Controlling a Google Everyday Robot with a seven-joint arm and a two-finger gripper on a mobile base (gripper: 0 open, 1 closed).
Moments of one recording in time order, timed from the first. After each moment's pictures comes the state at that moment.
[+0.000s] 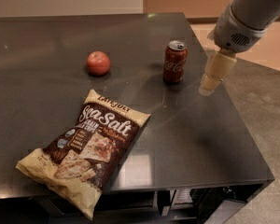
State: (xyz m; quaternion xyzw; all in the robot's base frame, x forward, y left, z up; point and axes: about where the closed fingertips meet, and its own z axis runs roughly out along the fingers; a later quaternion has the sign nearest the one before) arm 0.555 -0.177 0.938 -0.60 0.78 0.00 0.19
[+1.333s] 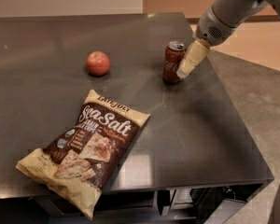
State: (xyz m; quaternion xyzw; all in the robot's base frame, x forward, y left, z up) arm 0.646 -0.148 0.906 -0.54 0.80 0.09 0.23
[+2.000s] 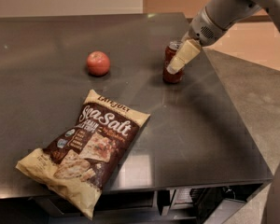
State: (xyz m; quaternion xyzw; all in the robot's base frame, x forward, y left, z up) arm 0.659 -0.123 0.902 -0.54 0.79 0.12 0.25
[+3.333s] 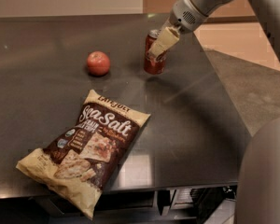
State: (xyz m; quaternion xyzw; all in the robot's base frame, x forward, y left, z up) arm 0.664 -0.064 0.936 -0.57 0.75 0.17 0.27
